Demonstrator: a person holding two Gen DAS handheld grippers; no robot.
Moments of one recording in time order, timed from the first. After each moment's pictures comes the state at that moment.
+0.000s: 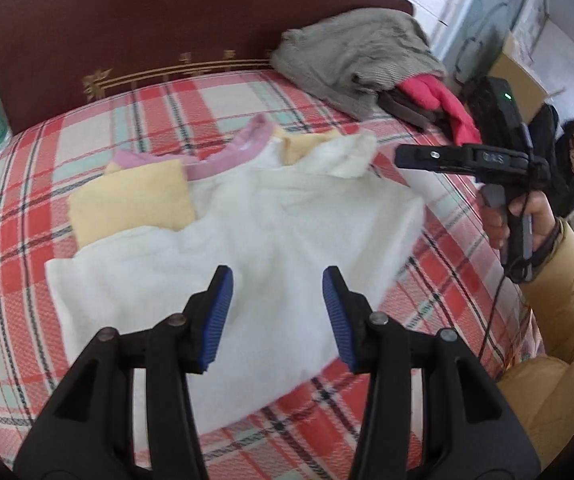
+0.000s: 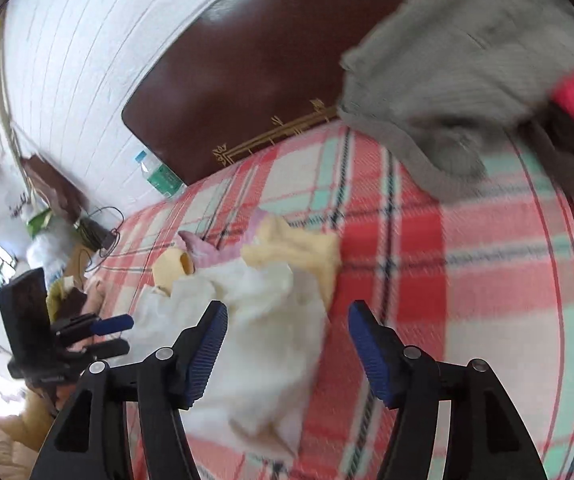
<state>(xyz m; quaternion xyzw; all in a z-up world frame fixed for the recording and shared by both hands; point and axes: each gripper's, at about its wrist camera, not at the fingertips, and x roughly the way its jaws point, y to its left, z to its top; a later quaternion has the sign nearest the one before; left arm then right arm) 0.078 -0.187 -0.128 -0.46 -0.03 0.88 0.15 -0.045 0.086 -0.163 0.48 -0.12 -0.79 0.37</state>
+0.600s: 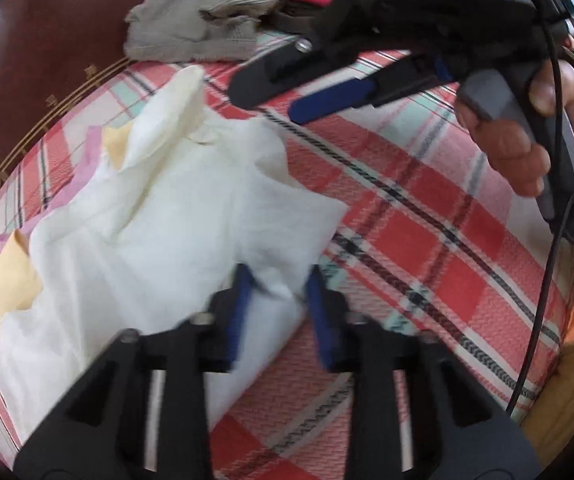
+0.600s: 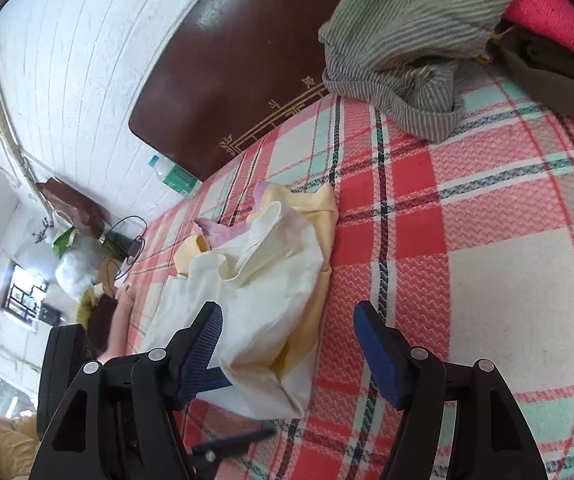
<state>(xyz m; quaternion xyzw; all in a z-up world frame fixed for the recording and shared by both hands) 0.046 -0.068 -0.175 -0.48 0.11 0.85 0.19 -0.042 0.091 -0.184 0.50 -0.18 -0.74 0.40</state>
